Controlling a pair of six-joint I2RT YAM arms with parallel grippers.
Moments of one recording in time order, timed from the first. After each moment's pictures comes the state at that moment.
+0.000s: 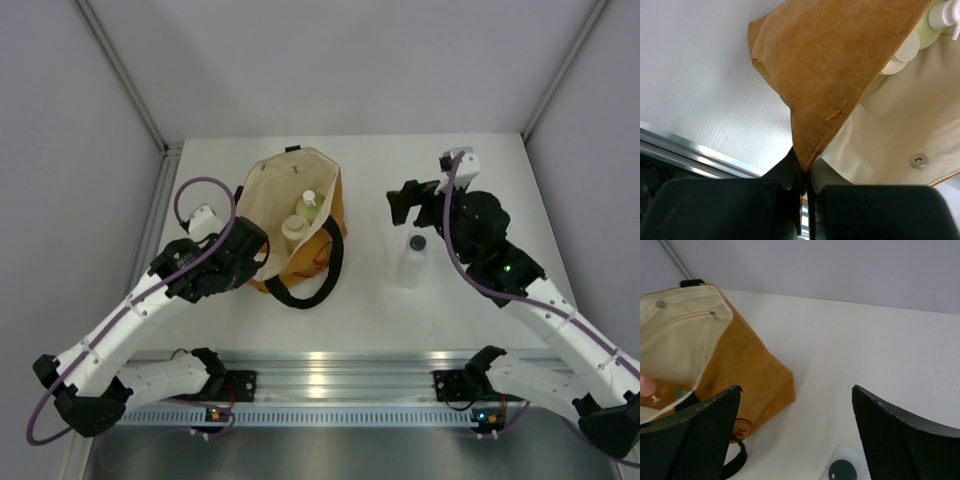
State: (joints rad) left arm -0.77 1.05 1.26 -1.29 -0.56 -1.31; right arm 0.63 0.92 0.96 -0.14 0.28 0.18
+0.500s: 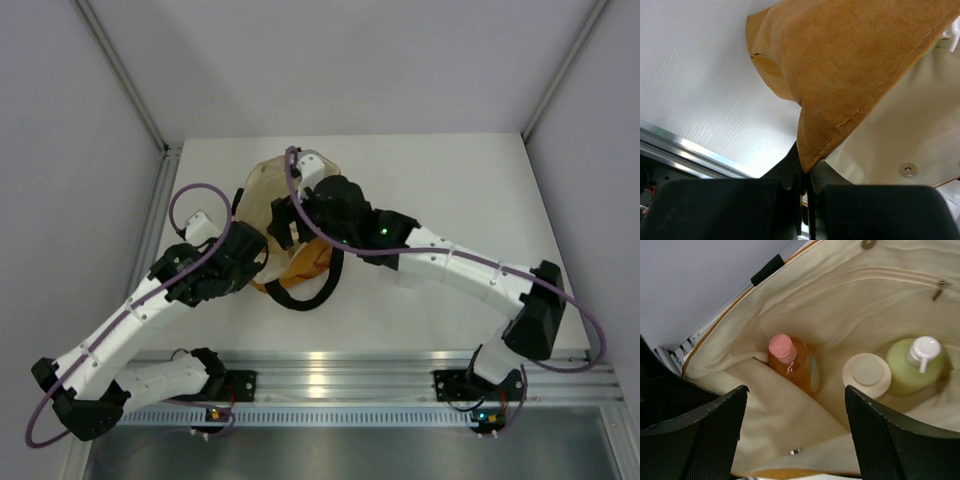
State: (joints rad) left arm -0.77 1.01 1.21 -1.26 -0.56 -1.40; right arm 1.03 1.56 1.50 -0.26 0.13 0.27
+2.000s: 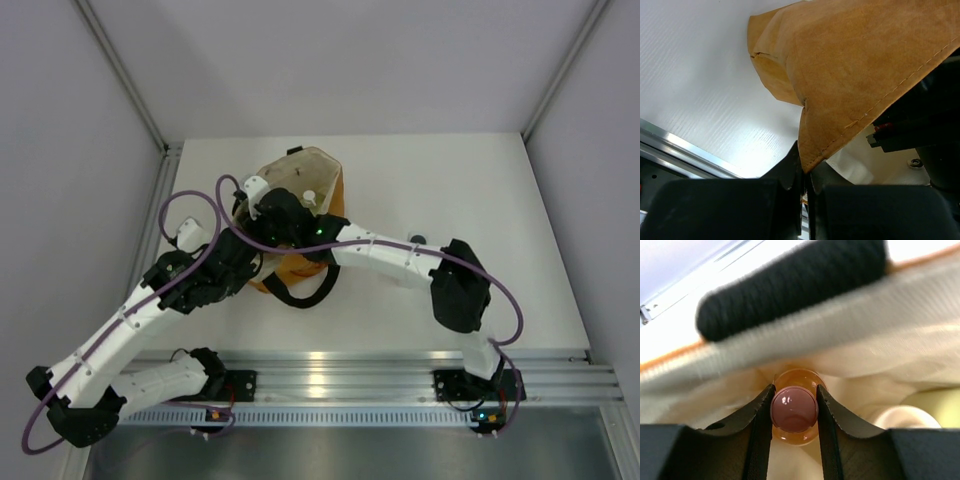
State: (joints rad) left arm -0.77 0.96 1.17 -1.26 -0.58 -1.49; right arm 1.07 2.02 1.77 -0.20 0.07 0.12
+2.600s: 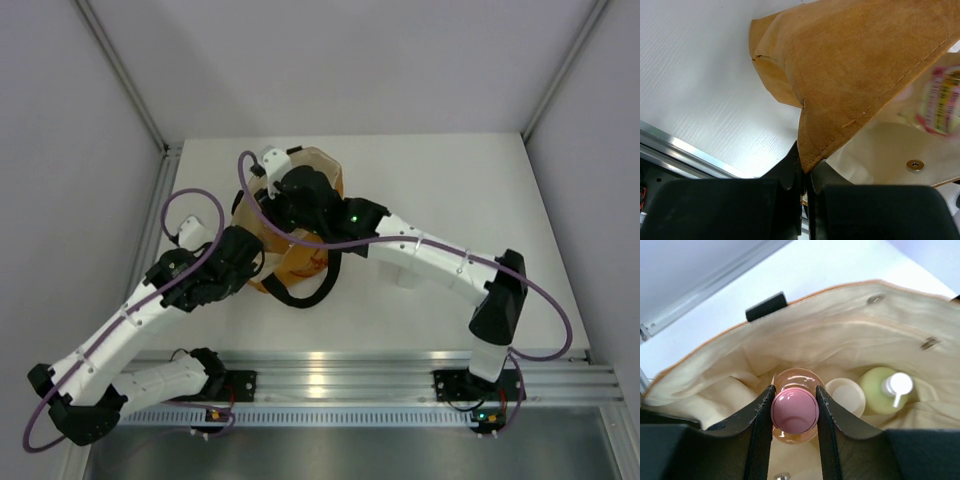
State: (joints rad) left arm -0.77 0.98 1.18 -1.26 -0.59 -1.47; right arm 1.08 1.80 1.78 -0.37 0.20 0.07
